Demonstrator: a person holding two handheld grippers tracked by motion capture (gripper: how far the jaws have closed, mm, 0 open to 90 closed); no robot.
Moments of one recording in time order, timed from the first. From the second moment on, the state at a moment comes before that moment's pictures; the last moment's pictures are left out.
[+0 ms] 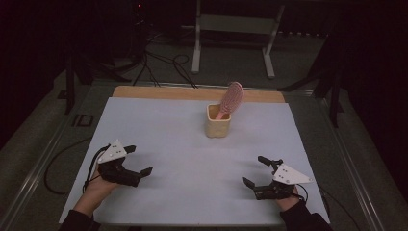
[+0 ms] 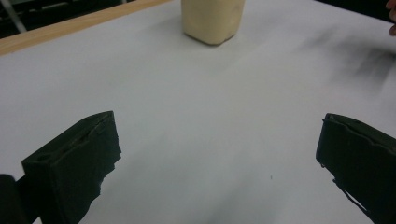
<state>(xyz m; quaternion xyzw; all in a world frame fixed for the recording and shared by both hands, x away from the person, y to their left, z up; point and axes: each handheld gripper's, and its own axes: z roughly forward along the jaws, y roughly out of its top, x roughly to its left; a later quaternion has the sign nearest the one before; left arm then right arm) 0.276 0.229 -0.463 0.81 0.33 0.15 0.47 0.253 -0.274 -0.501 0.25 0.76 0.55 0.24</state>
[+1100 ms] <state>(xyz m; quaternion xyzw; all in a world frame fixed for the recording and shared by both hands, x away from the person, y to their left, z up) 0.229 0.286 -0.515 0.79 0.41 0.18 0.41 0.252 -0.272 -0.501 0.24 0.77 0.54 0.24</state>
